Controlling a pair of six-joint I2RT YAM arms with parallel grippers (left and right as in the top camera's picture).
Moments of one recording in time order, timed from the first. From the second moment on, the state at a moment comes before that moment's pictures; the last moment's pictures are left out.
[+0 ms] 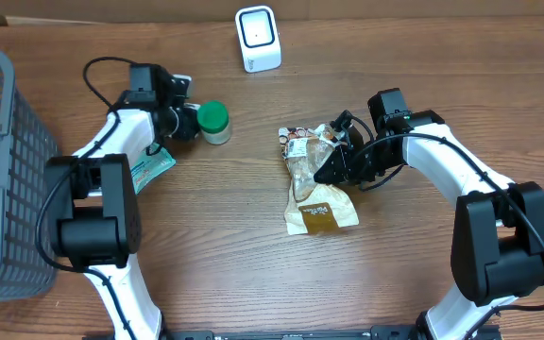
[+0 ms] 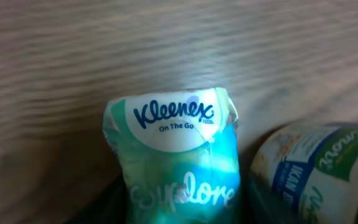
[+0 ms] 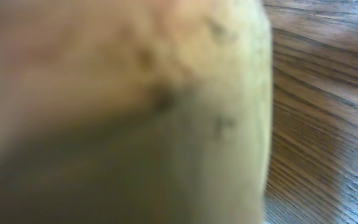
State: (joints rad) left arm 0.00 2.09 1.37 -0.39 0.21 0.16; right arm 0.20 1.85 1.21 -0.82 -0.80 0.00
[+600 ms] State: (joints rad) left arm -0.17 2.08 1.40 -0.68 0.29 0.02; right arm 0.20 1.85 1.21 -0.82 -0.80 0.00
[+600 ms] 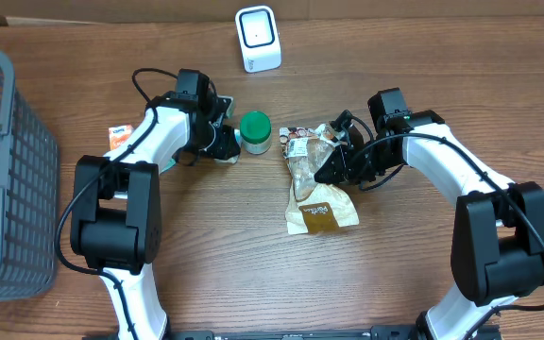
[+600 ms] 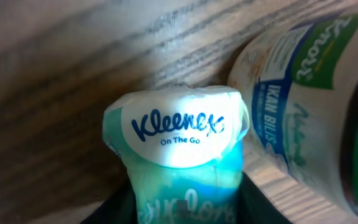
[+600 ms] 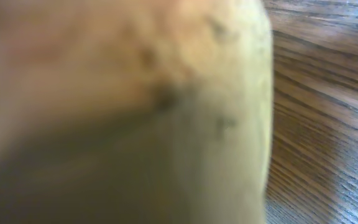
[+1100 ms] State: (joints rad) left arm -0.01 1.94 1.76 -1.10 0.15 -0.14; right arm 0.20 1.85 1.21 -0.81 -0.80 0.00
